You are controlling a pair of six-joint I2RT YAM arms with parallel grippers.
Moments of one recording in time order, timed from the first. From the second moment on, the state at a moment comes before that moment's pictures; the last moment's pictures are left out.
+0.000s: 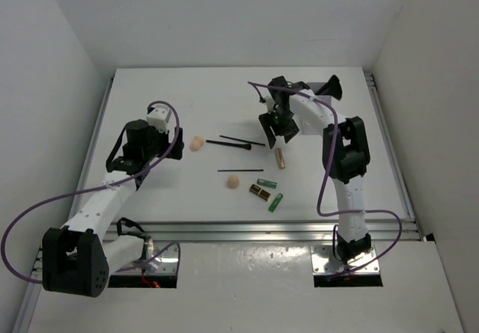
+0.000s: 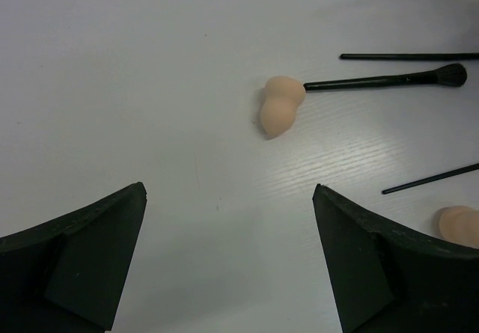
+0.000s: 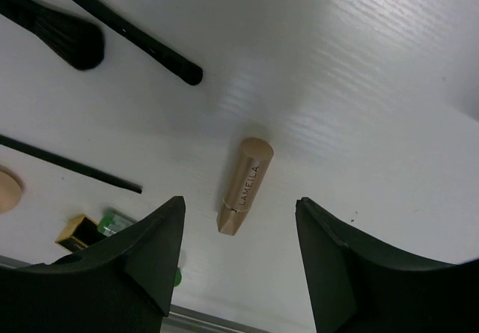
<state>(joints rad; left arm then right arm) -0.11 1.09 0.68 -0.08 0.11 0.05 0.37 2.21 1.82 -1.00 -0.09 -0.03</state>
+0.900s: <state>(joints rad) -0.08 1.09 0.68 -0.06 0.14 0.04 0.35 2.25 1.70 -0.88 -0.12 0.00</state>
